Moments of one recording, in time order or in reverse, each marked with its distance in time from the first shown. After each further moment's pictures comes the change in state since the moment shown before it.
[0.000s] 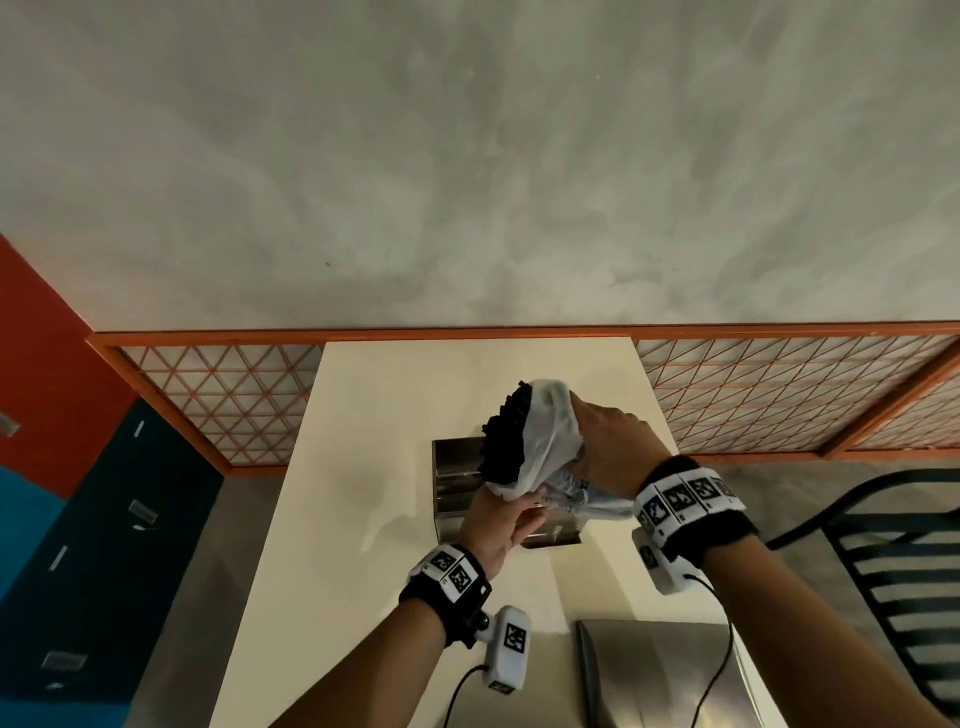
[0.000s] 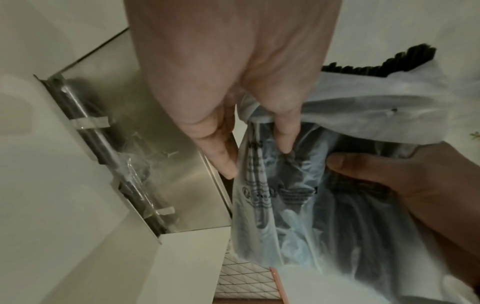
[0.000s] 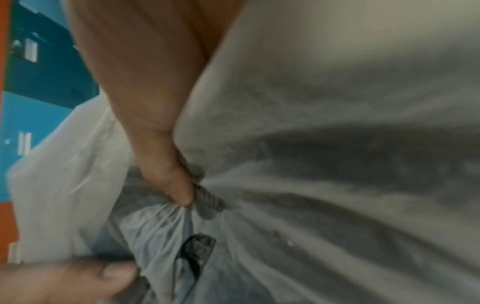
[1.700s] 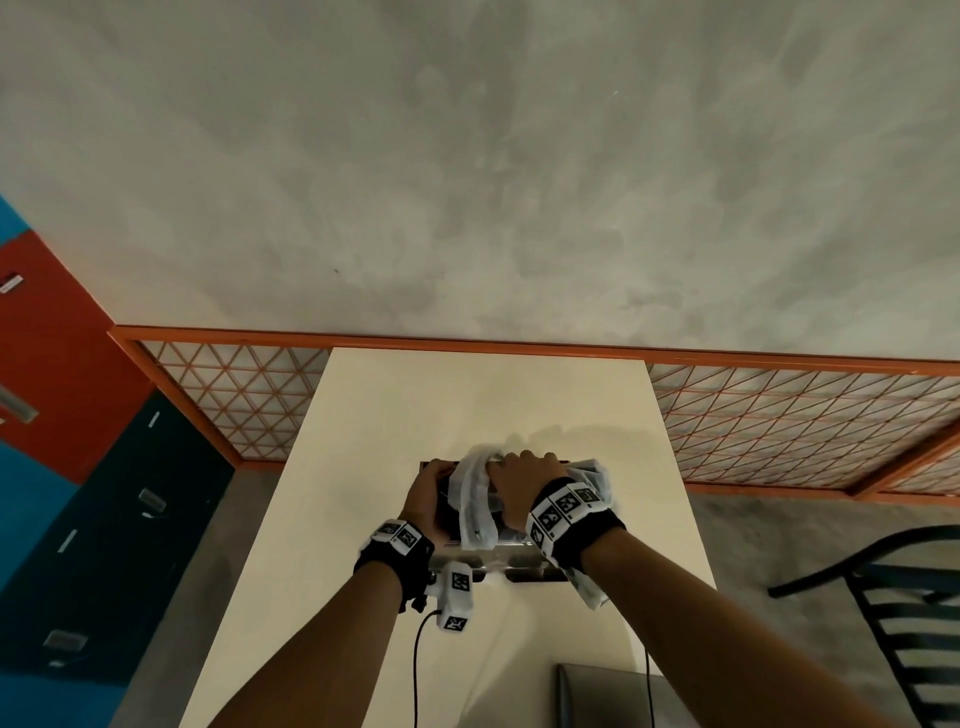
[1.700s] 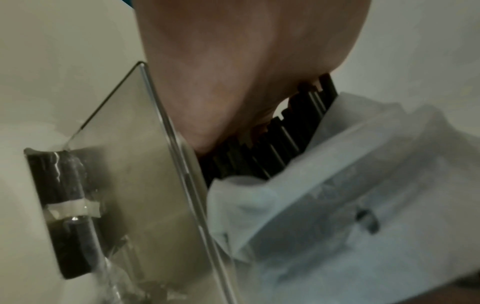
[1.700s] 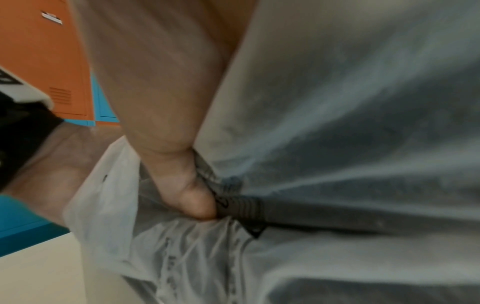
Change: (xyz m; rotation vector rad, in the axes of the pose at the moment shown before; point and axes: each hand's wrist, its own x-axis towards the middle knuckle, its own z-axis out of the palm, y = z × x) left_hand 0.063 0.043 -0.052 -0.354 -0.139 -0.202; right_hand 0.074 -0.020 0.079 -0.334 -0.243 -0.162
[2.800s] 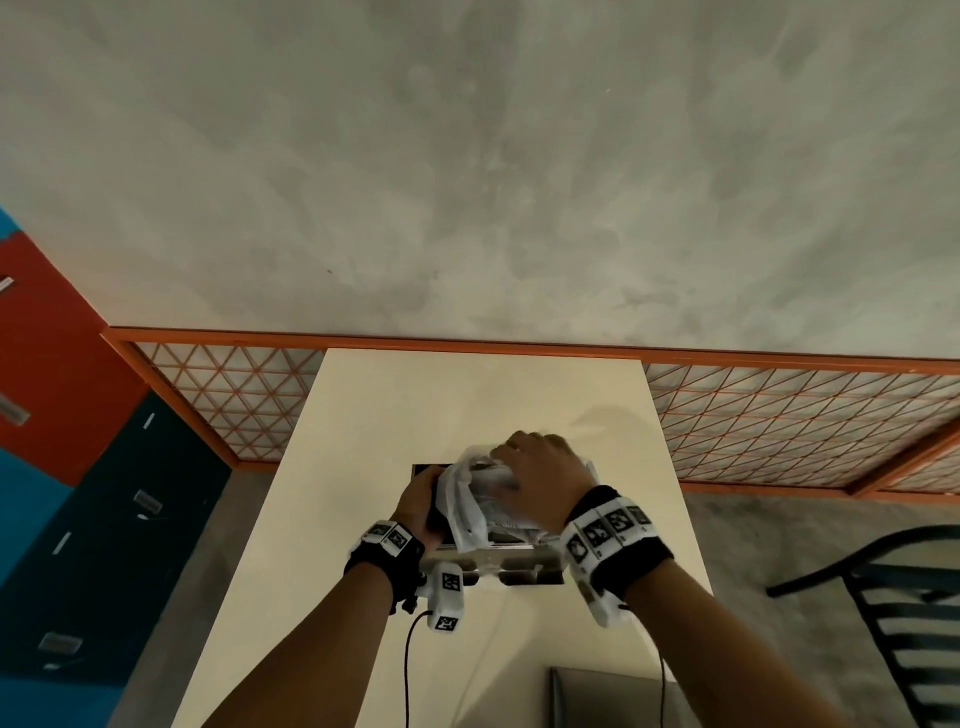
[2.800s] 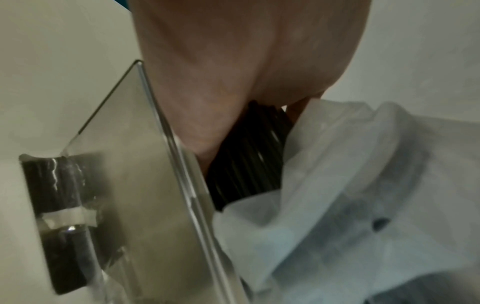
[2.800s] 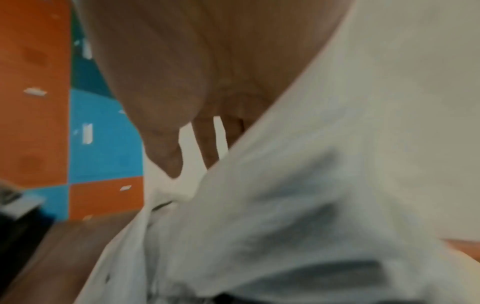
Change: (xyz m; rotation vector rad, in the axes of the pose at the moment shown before) left_hand 0.003 -0.001 -0.001 0.027 0.269 0.063; right_hand -0.031 0.029 -0.025 0.191 0.278 -0.091
